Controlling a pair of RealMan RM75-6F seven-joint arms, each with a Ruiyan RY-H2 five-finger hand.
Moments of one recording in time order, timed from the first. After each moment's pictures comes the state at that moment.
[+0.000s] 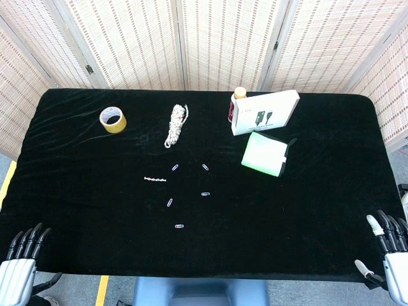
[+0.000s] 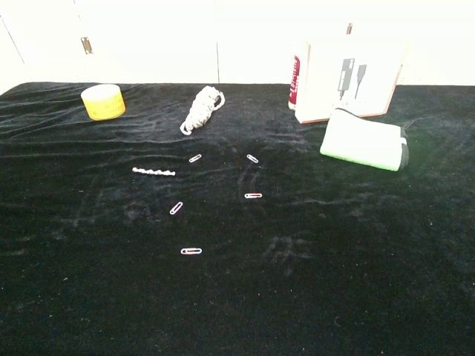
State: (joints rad) left arm 0.13 -1.20 0.09 -1.65 1.70 1.65 0.20; right arm -0.19 -1.13 -0.04 -1.58 -1.74 1.77 -0.06
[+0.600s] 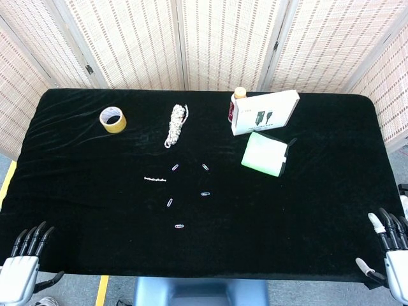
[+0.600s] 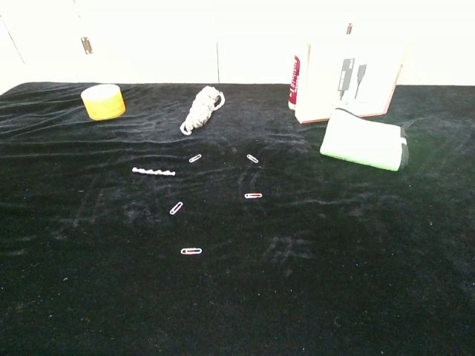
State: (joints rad) left arm 0.11 -1.18 0.09 -1.66 1.69 1.61 0.18; right arm -0.18 -1.12 -0.03 -1.60 -1.72 1.75 -0.06
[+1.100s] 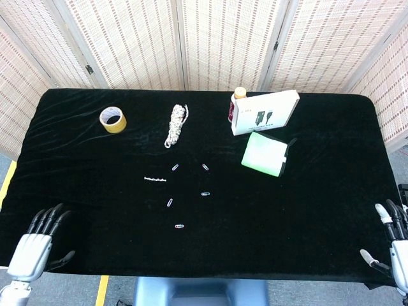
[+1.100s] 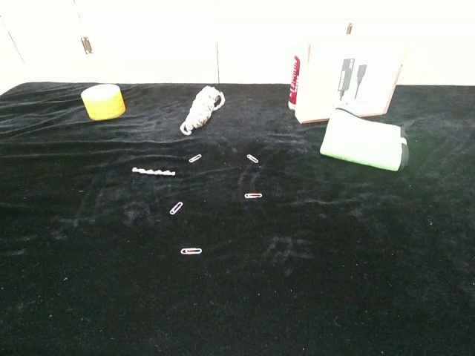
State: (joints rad) left arm -0.04 -1.18 0.02 -1.62 1.68 1.46 0.07; right arm -0.15 -1.10 0.01 -1.62 -1.65 1.71 -0.04
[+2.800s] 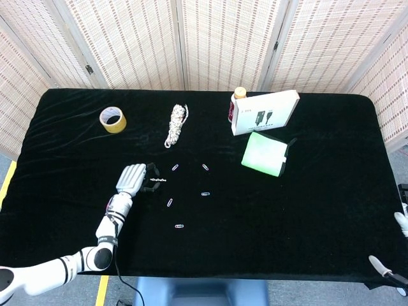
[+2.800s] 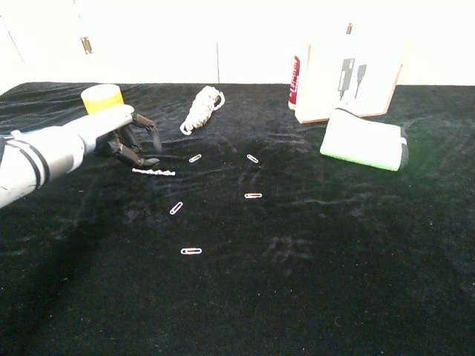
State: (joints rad) left arm -0.73 -1.70 -0.34 -1.29 0.96 0.88 0.19; right arm -0.19 -1.09 -0.01 -1.49 -1.76 1.93 0.22
